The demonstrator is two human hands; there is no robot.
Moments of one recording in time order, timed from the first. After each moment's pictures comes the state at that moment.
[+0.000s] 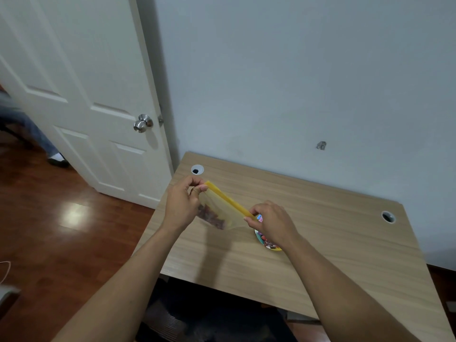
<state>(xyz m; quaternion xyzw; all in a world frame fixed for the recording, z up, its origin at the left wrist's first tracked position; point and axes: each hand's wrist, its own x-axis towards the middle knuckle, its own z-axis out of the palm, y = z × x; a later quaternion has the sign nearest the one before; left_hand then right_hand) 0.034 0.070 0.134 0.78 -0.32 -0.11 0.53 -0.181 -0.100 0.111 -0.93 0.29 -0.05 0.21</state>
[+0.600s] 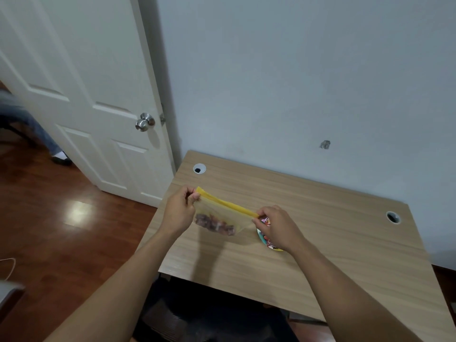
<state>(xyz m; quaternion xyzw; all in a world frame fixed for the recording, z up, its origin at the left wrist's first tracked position) 0.046 0.082 0.099 0.82 -0.28 -0.17 0.47 -0.194 -0.111 0.083 -0.91 0.30 -0.06 0.27</state>
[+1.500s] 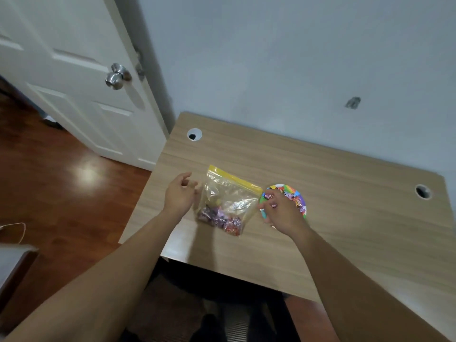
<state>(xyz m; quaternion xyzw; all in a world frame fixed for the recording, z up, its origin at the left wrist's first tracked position) 0.067 0.030 -0.030 0.80 -0.08 -0.33 0.49 -0.189 -0.158 -0.017 -0.75 0.45 0.00 0.49</state>
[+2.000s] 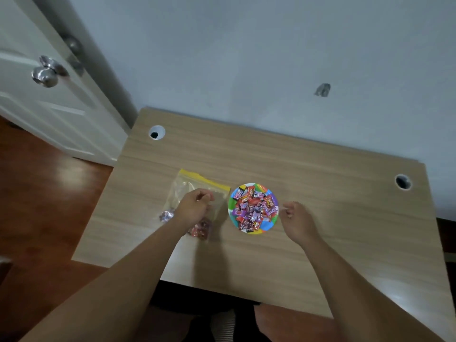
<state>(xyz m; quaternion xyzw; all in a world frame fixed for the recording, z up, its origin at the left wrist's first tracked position) -0.035 -0.079 -0.063 0.76 -0.09 -0.47 0.44 -0.297 -0.251 -0.065 -0.68 0.60 0.01 0.42</state>
